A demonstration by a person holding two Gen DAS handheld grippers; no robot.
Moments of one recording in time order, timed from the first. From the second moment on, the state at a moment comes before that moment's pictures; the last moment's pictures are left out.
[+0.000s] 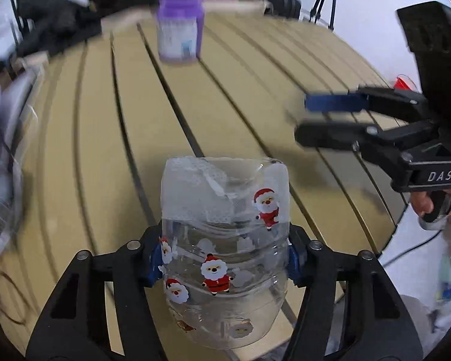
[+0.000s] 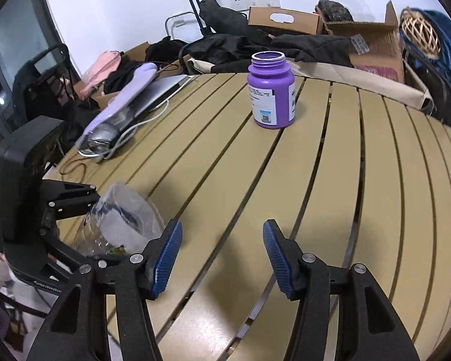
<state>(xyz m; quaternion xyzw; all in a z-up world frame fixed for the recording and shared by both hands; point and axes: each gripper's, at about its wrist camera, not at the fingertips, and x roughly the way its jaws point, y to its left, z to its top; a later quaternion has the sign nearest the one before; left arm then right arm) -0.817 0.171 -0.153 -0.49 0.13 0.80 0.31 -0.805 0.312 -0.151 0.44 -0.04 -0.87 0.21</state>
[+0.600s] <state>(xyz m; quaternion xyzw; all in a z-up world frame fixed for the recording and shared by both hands) -0.829 0.150 -0.084 -0.30 0.08 0.89 0.34 -0.844 0.269 -0.093 0.41 -0.16 -0.83 0.36</state>
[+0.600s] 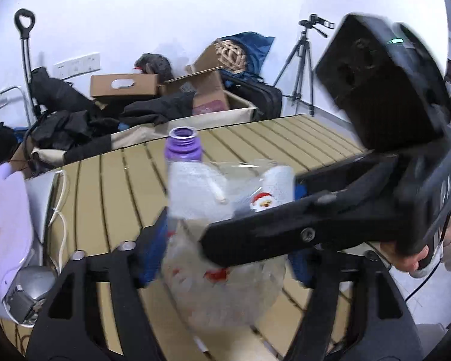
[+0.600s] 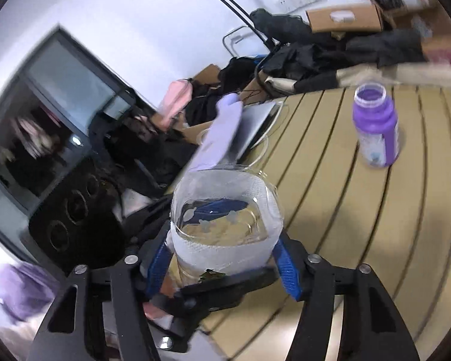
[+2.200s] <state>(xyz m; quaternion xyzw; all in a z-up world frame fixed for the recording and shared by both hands) -0.906 0.105 -0.177 -0.43 0.06 0.88 0.20 -0.945 0.178 -0.165 0.38 0.18 -0.84 0.34</state>
